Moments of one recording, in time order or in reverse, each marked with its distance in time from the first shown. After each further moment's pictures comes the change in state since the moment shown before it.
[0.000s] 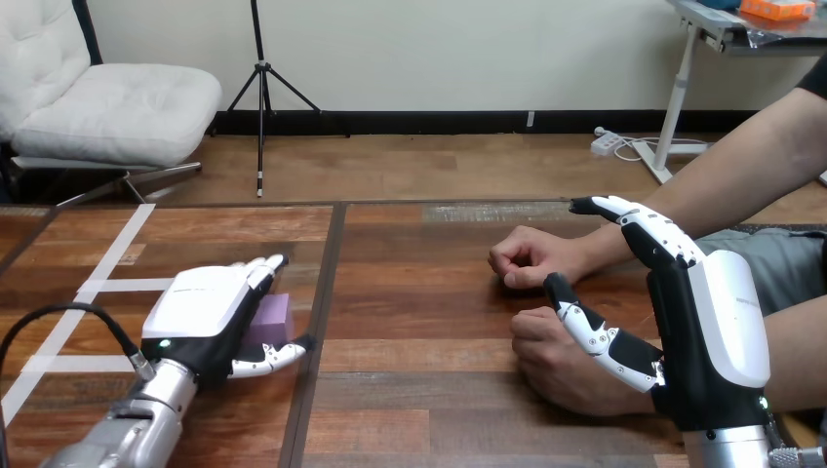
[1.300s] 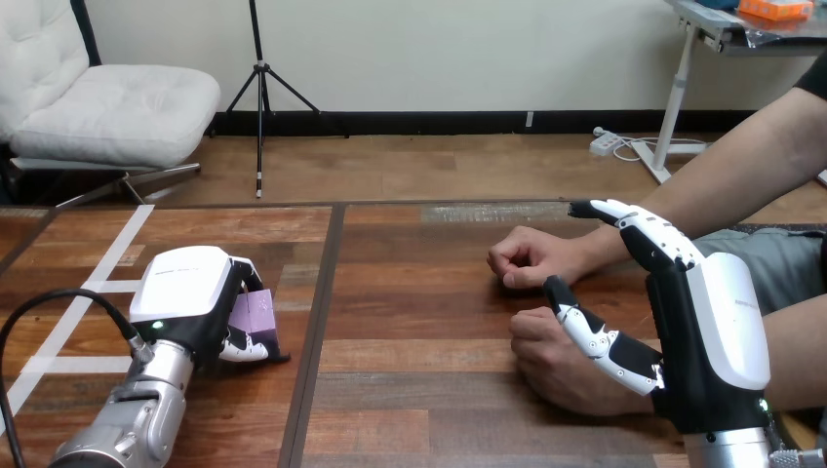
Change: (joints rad) left arm -0.051 -0.033 -0.005 0.026 -0.035 0.169 0.018; right arm 0.007 -0.004 0.000 -0.003 -0.005 0.003 0.005
